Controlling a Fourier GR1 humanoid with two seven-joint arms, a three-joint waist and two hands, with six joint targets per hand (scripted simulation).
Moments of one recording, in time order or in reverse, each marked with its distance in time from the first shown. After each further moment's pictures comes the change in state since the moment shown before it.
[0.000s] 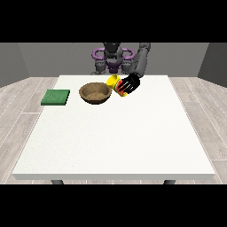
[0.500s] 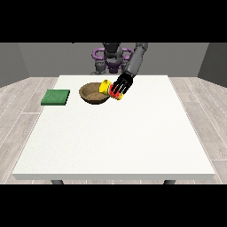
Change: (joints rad) left arm -0.168 0.017 -0.112 0.104 -0.237 0.171 0.287; right arm -0.021 0.014 0.012 0.029 0.018 0.017 -0.046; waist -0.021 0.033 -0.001
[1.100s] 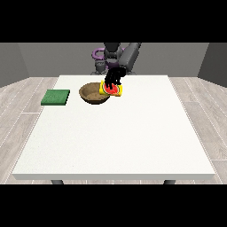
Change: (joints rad) left arm -0.129 -0.073 -0.323 0.225 -0.477 0.072 0.391; right arm -0.002 0.033 0.037 0.126 0.053 -0.010 -0.020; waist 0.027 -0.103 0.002
